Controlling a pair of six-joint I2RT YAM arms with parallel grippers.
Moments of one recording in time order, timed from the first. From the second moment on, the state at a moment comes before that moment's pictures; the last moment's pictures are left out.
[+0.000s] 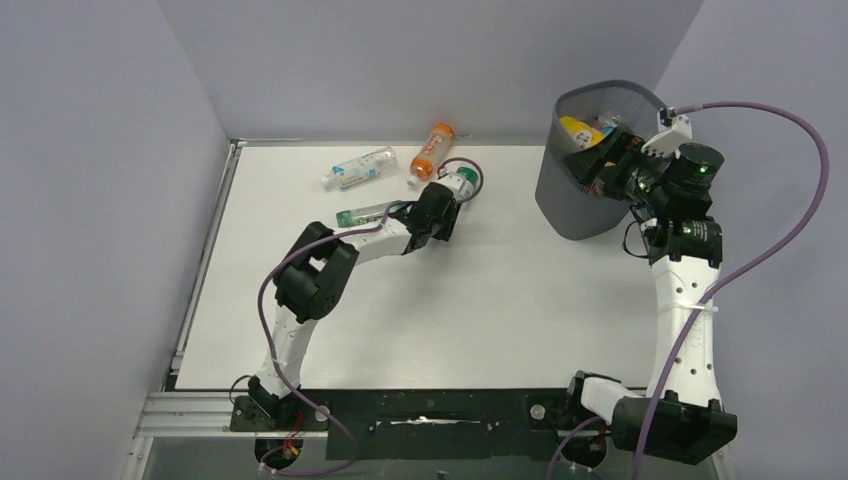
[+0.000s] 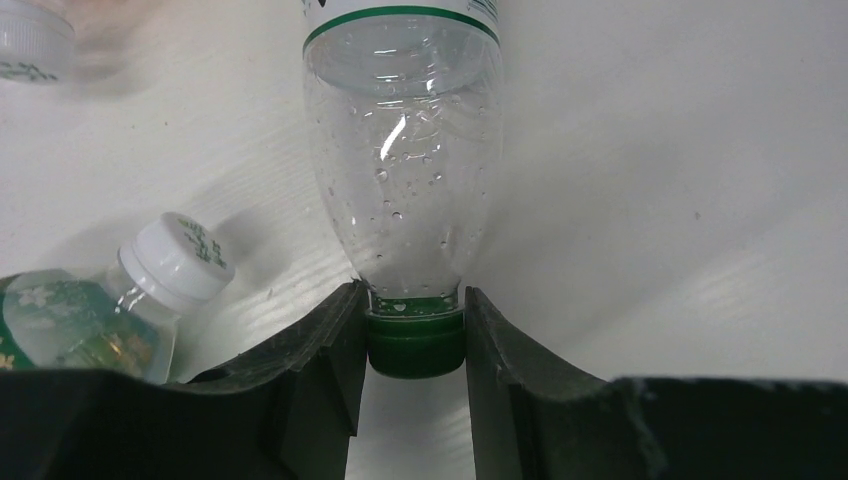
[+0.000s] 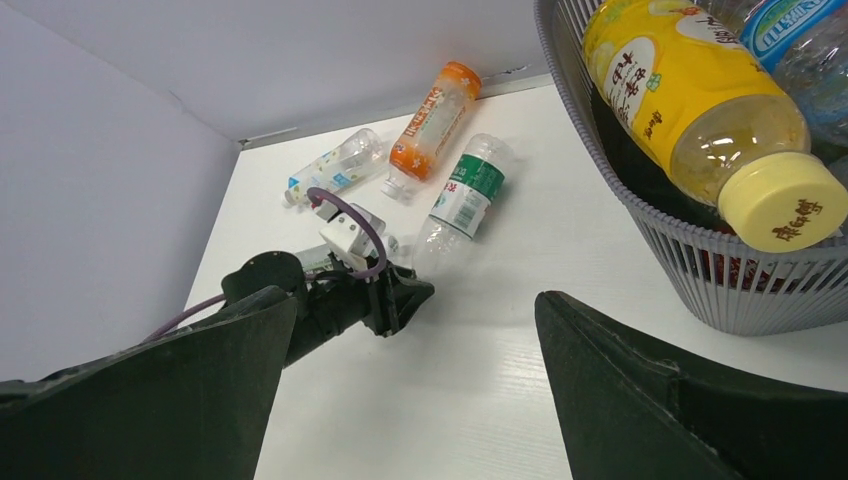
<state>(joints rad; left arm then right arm) -0.72 2.20 1.53 0.02 -0.22 -0.19 -0.21 1.13 1.34 -0.49 -0.56 0.41</state>
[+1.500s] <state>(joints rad) -0.66 1.57 1.19 0.25 0.74 -0.52 -0.19 1.26 1.34 -0.40 -0.79 0.54</state>
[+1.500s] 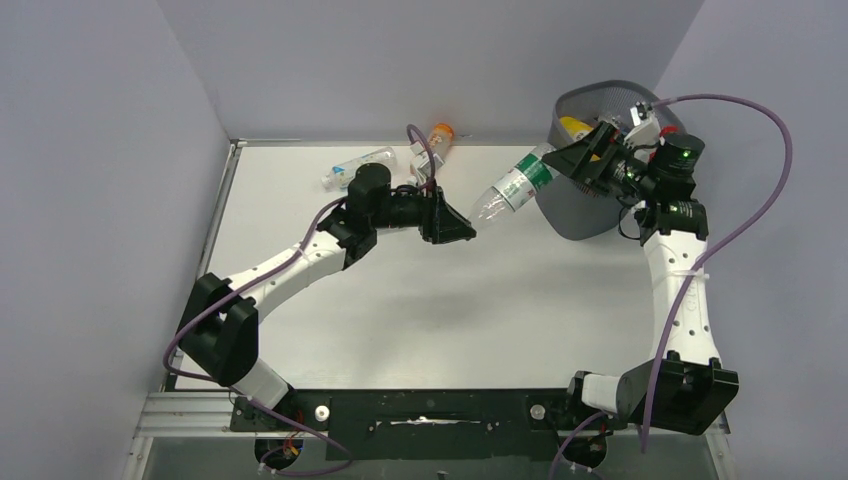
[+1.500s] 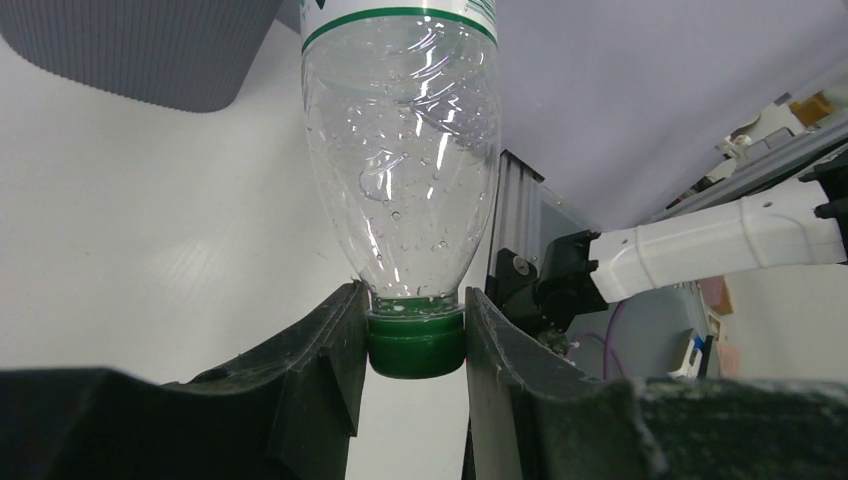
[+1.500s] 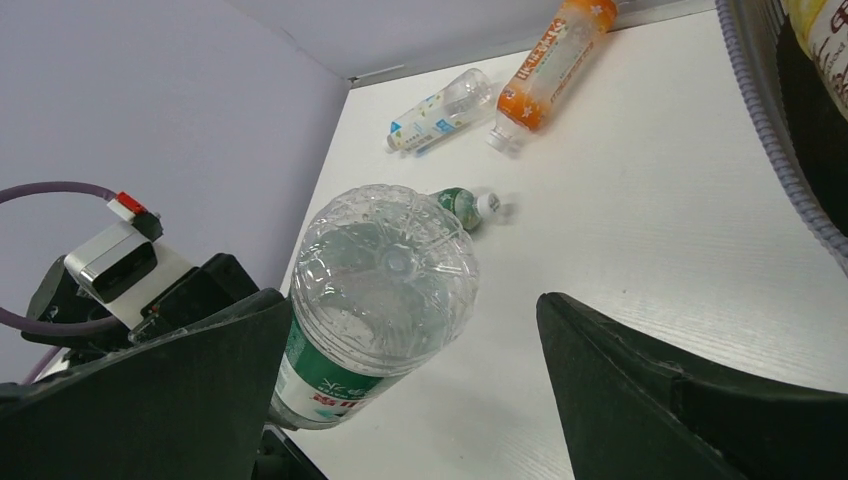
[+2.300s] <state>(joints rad) -0.65 1.66 1.18 0.46 0.86 -0.65 -0.20 1.26 1.26 -0.20 -0.94 0.67</state>
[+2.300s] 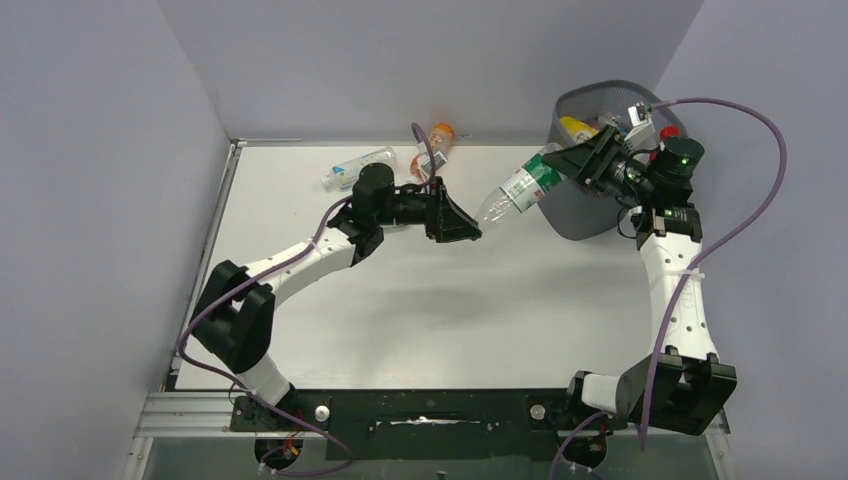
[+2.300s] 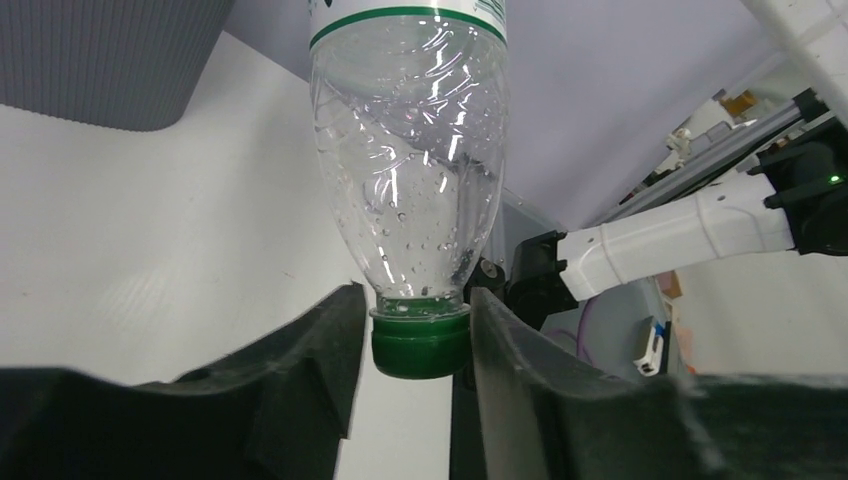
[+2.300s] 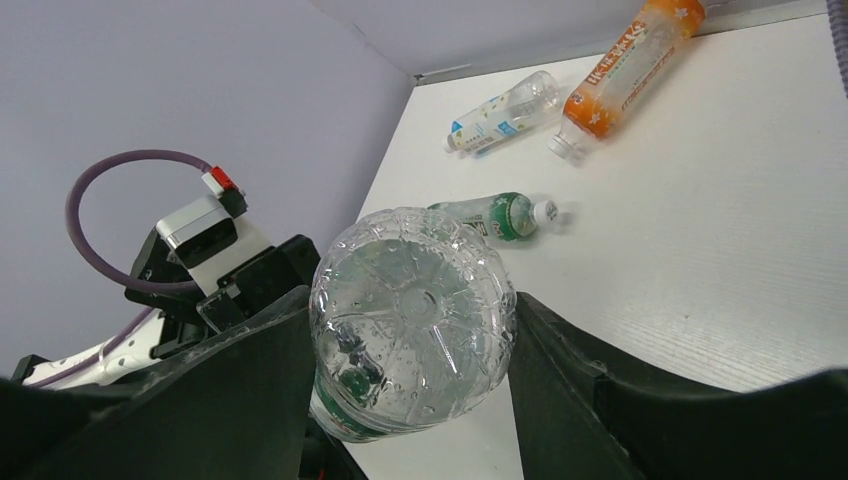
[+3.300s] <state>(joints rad) -0.48 1.44 1.20 0.07 0.58 -0.44 -0.45 1.35 1.63 -0.10 -0.34 0.54</state>
